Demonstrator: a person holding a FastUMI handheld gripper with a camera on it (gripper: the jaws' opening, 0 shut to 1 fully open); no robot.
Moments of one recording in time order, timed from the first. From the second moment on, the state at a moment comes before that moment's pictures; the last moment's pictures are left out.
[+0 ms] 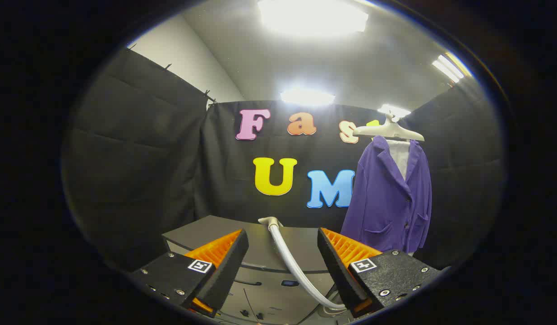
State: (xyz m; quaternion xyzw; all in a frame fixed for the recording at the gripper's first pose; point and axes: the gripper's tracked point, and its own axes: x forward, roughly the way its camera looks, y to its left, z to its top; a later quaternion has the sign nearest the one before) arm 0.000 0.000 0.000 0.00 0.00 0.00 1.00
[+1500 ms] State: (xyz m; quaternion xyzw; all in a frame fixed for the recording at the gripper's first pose) arm -0.069 -0.058 -0.023 -0.02 0.04 0.15 0.99
